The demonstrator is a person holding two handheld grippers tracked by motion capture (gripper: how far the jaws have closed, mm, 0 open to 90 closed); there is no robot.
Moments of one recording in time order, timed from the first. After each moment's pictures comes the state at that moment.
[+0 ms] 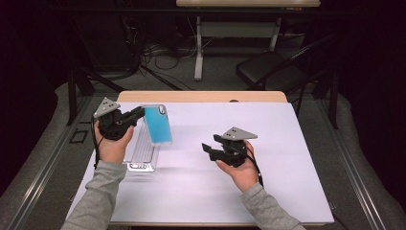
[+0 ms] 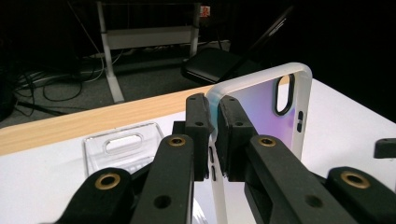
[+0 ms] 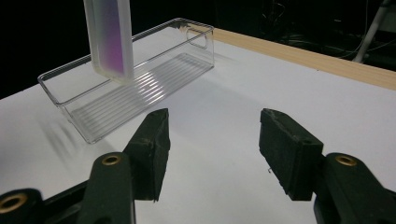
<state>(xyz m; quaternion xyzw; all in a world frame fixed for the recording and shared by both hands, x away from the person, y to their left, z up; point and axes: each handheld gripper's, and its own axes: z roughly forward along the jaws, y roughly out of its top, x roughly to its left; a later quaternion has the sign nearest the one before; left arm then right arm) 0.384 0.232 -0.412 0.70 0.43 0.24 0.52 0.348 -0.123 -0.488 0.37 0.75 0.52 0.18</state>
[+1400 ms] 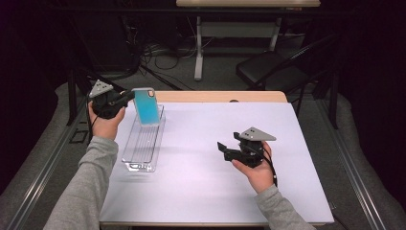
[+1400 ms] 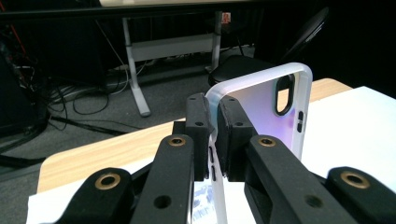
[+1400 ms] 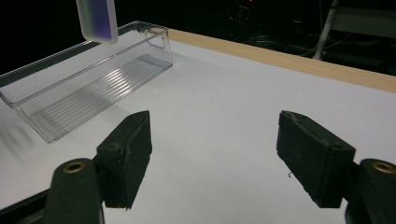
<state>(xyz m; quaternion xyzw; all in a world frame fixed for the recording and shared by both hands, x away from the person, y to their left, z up) 0.450 0.266 -0.414 0.69 0.43 0.28 0.51 0.344 -0.167 -0.487 0.41 0.73 0.51 0.22</state>
